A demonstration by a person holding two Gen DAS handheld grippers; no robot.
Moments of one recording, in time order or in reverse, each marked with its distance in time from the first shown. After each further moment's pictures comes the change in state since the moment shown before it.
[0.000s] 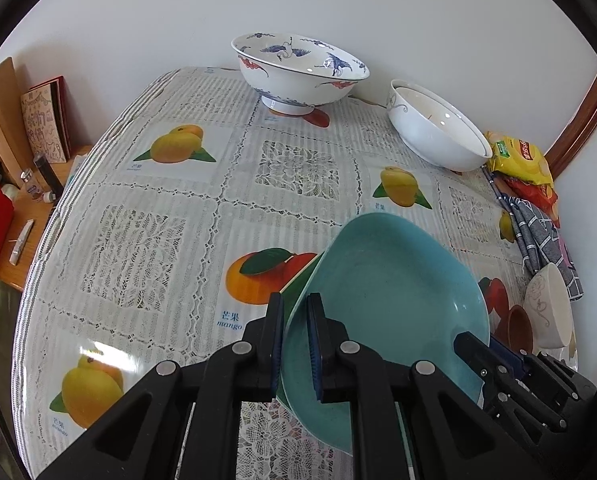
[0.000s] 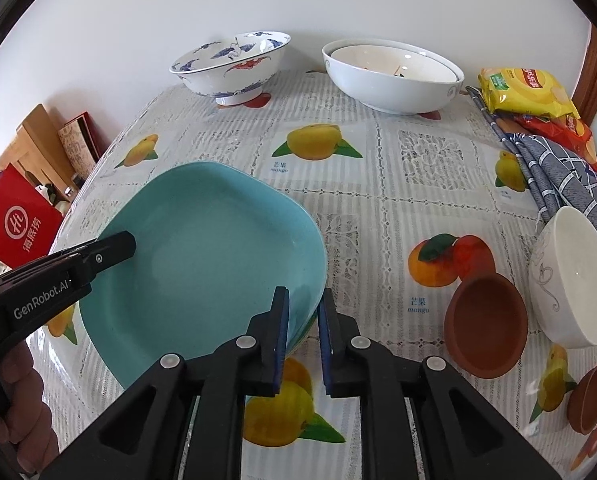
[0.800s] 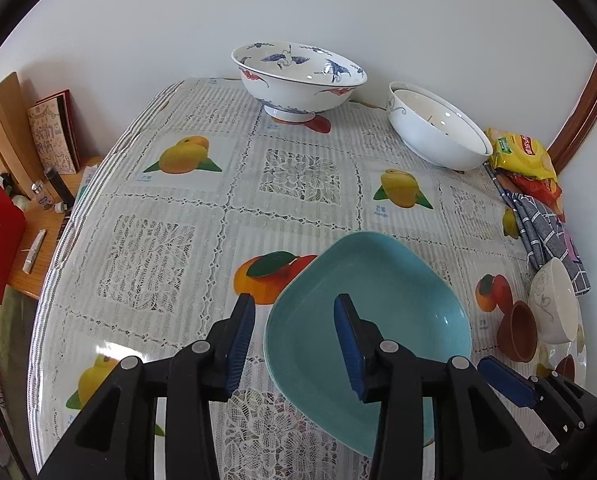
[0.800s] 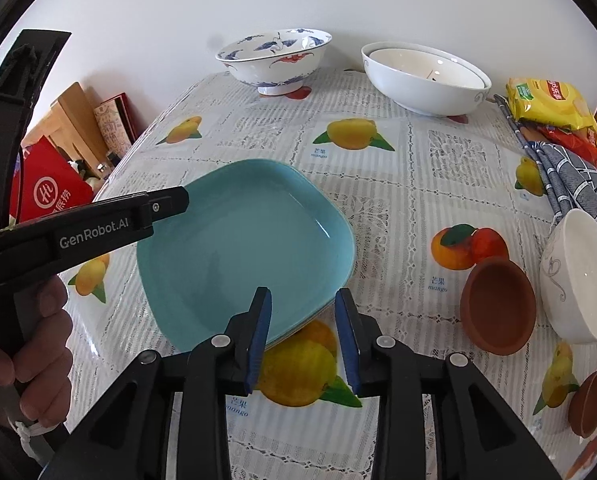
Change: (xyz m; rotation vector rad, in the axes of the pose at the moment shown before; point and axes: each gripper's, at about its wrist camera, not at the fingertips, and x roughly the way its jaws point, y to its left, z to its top) left arm -0.014 -0.005 -0.001 0.028 -0.014 0.048; right arm -0.023 0.011 -0.019 -0.088 0.010 0.092
